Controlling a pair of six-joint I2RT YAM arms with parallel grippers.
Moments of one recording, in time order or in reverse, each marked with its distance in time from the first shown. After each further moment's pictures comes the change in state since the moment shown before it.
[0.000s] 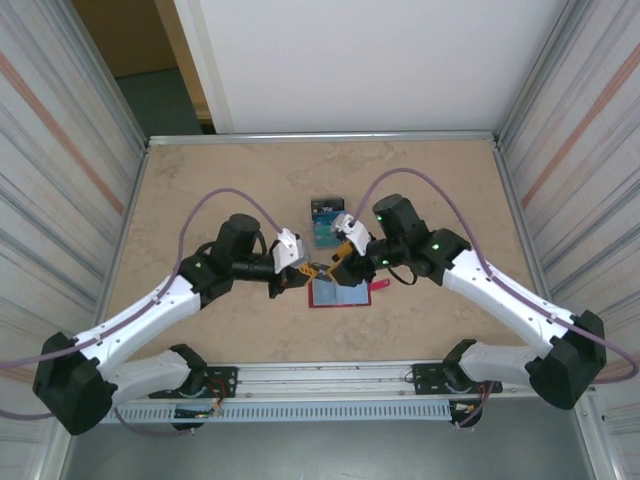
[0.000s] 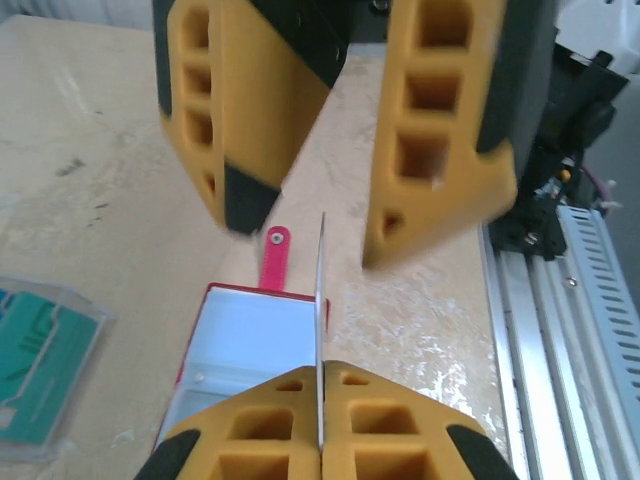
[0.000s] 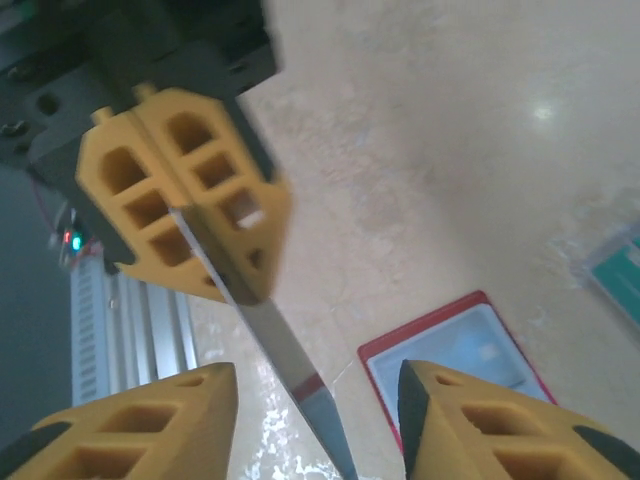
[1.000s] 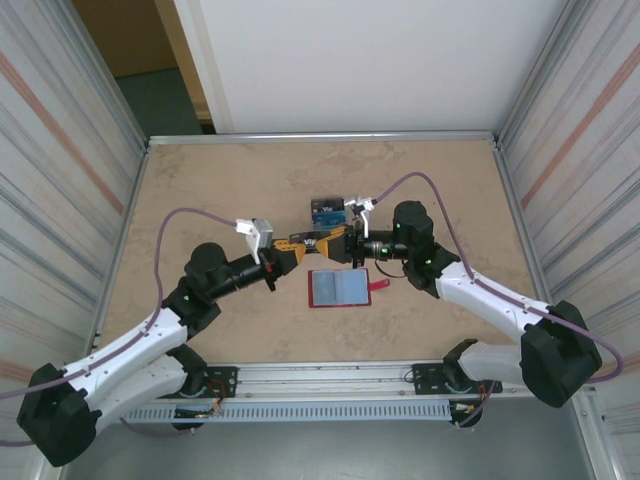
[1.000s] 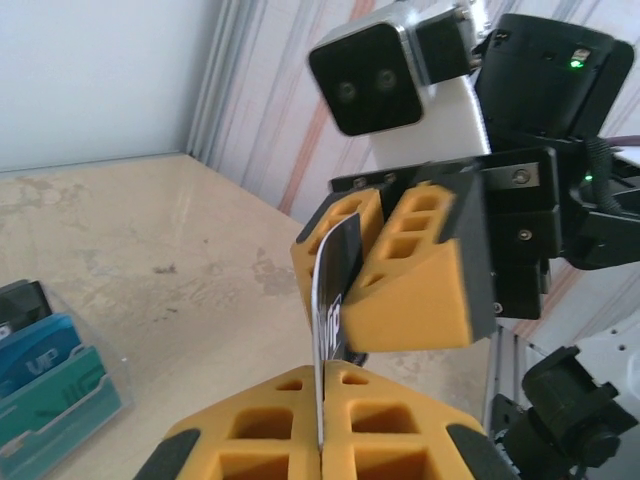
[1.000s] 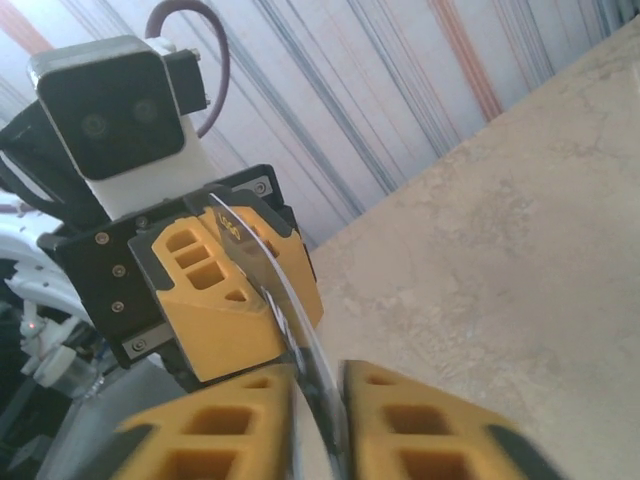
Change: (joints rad) left arm 0.000 -0.187 -0.276 0.627 -0.222 -0.687; right arm -0.055 0.056 -0.277 0.918 -0.259 0.613
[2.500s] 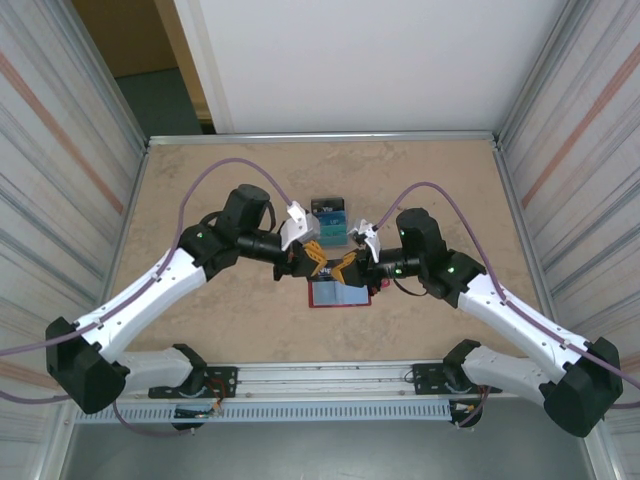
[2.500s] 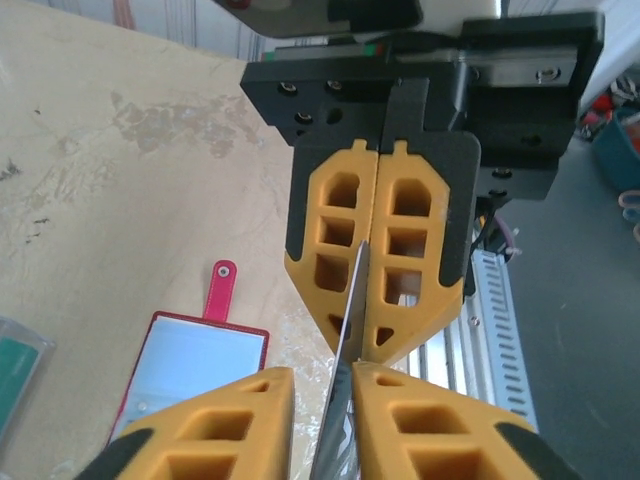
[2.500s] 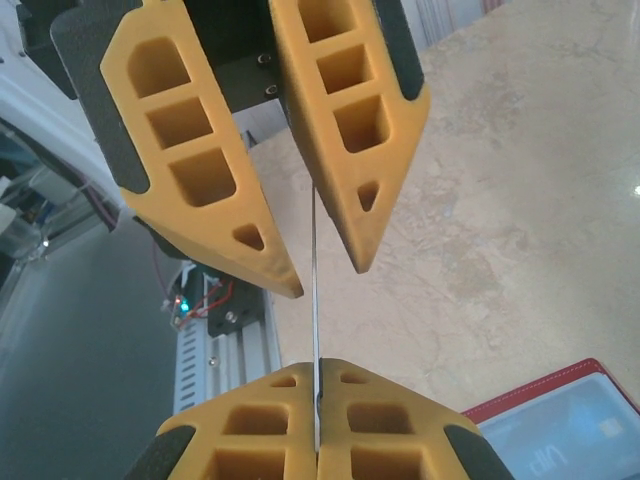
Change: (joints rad) left arm -0.003 0.352 0.630 -0.949 0.344 0.641; right arm 0.035 -0.198 0.076 -0.634 0.052 -0.415
